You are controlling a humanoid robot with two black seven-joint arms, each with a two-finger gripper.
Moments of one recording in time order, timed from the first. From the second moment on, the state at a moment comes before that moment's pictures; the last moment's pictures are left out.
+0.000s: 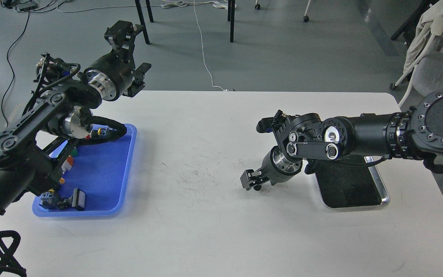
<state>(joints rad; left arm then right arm) -0.71 0.37 -0.96 -1.24 0.60 0.12 0.16 1.48 0.00 -0.77 0.95 -0.40 0.49 -0.12</state>
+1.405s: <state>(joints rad) -0.72 0.36 -0.95 -1.24 0.62 0.12 0.16 1.57 0.00 -0.75 0.97 -0.42 0.49 -0.12</state>
